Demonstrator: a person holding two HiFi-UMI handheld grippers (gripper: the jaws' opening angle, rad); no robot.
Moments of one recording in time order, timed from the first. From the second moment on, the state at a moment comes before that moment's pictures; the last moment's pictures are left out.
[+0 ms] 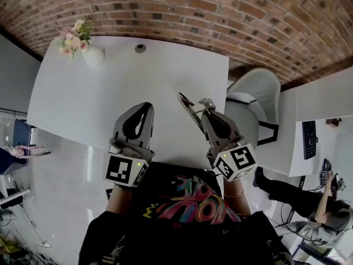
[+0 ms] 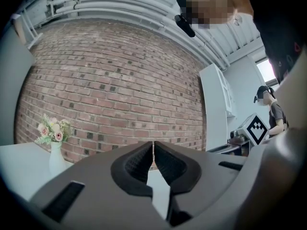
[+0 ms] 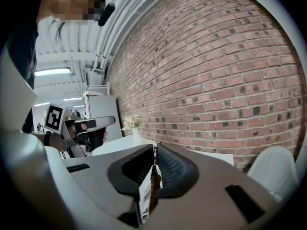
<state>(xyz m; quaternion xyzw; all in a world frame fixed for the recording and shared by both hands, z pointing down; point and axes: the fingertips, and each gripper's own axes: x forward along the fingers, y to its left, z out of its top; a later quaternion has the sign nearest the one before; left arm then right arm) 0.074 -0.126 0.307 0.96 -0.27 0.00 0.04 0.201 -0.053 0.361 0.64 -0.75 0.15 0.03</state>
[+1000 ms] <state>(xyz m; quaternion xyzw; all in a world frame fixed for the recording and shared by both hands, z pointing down) 0.051 -0.147 0.373 0.94 -0.31 0.05 0.08 0.169 -0.098 0.478 0.57 -0.78 0.24 0.07</state>
